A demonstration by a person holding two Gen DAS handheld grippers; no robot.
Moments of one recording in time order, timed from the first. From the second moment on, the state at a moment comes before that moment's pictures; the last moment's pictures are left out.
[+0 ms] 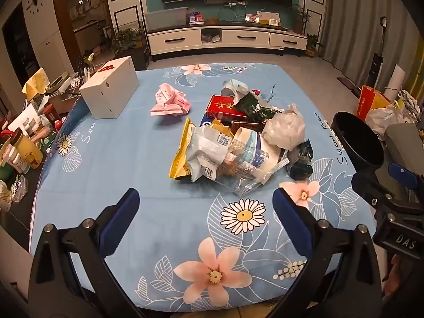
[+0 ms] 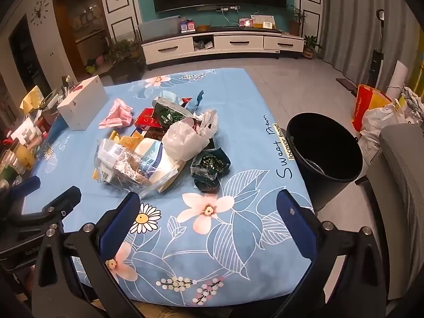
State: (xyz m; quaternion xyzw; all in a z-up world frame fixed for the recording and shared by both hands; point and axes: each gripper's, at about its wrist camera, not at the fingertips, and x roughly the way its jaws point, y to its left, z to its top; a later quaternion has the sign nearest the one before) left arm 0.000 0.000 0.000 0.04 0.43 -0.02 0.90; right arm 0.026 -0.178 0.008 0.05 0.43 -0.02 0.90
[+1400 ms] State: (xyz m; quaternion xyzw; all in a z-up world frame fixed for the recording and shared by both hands) left arm 0.000 -0.025 0.005 0.06 0.42 -0.06 0.91; right arm 0.018 -0.196 0.010 0.06 0.42 -0.04 0.90
